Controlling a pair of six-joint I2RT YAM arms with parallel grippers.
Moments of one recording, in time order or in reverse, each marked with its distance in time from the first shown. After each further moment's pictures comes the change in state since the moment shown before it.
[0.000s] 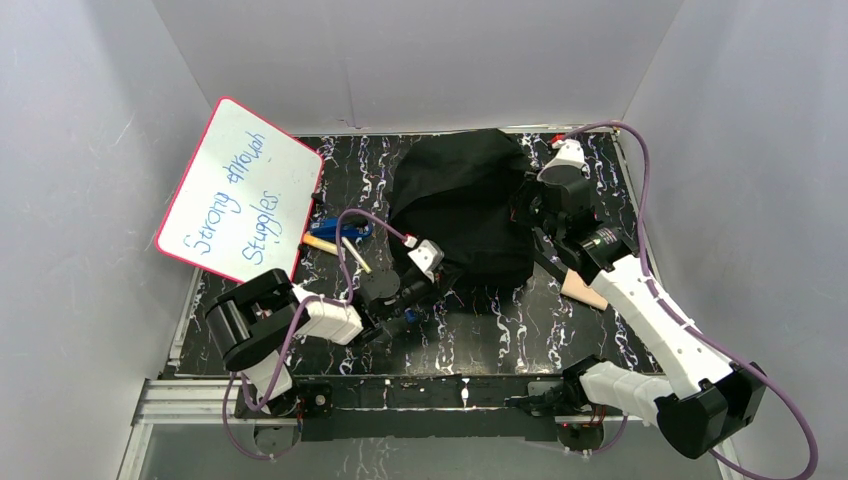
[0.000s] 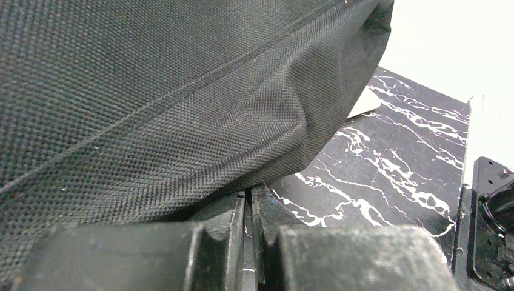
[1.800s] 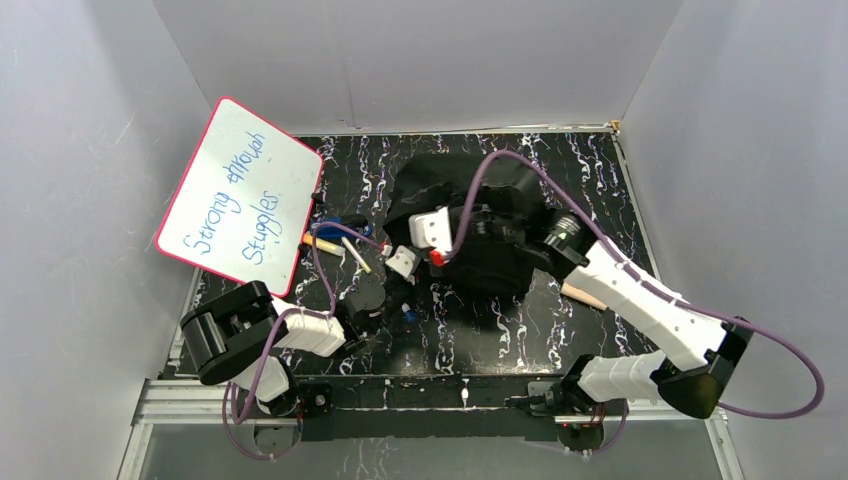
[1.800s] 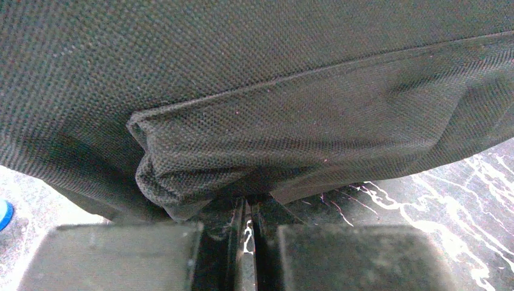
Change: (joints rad) left arm -0.008 -0.125 -0.142 -0.042 -0.323 0.056; right arm 0.361 0.148 0.292 -0.006 -0.801 -1.451
